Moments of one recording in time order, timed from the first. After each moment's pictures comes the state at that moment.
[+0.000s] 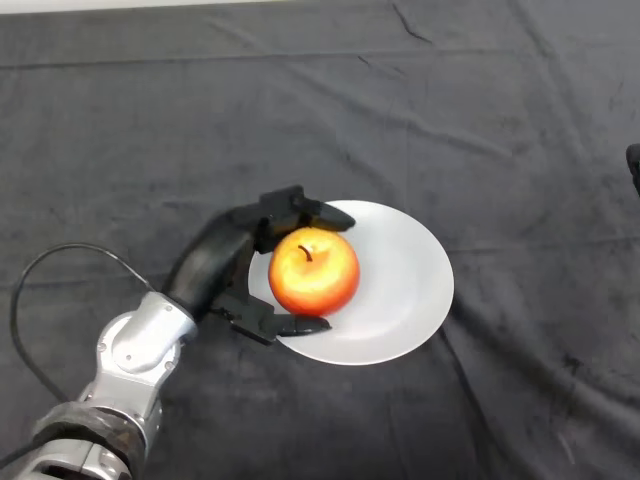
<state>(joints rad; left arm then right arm) -0.65 0.19 -0.23 1.20 0.03 -0.94 -0.27 -0.86 -0.34 -0.81 1.22 0.80 0.26 0.34</state>
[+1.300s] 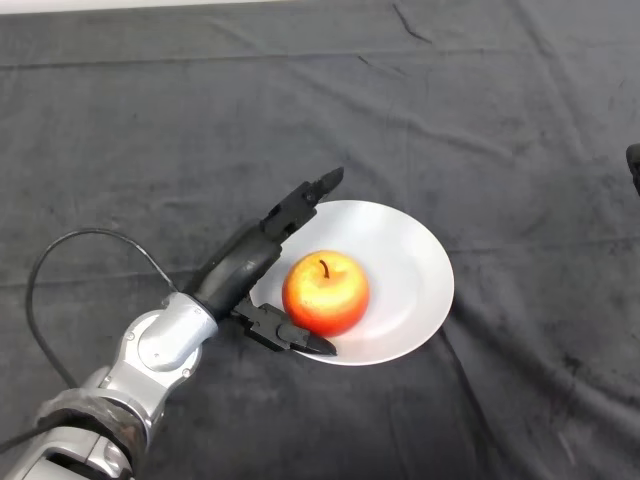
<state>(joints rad) -0.69 0.22 -0.31 1.20 0.16 -0.88 -0.09 -0.86 -0.34 -0.81 1.22 0.80 0.26 0.34</state>
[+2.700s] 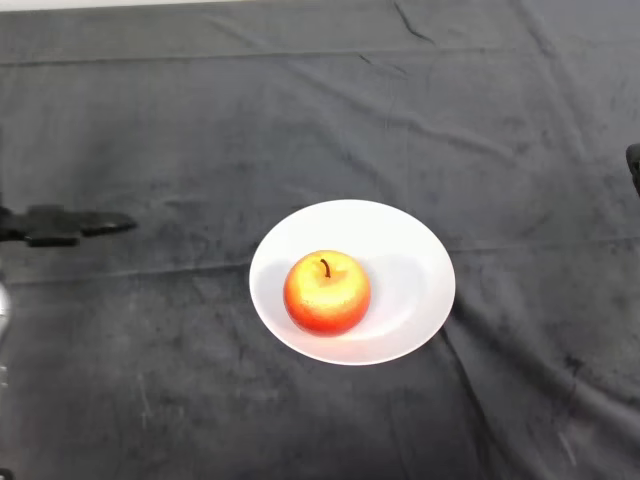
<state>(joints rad) -0.69 0.56 0.14 1.20 -0.11 -0.86 0.19 -0.86 -0.34 -0.81 1.22 0.80 0.26 0.34</state>
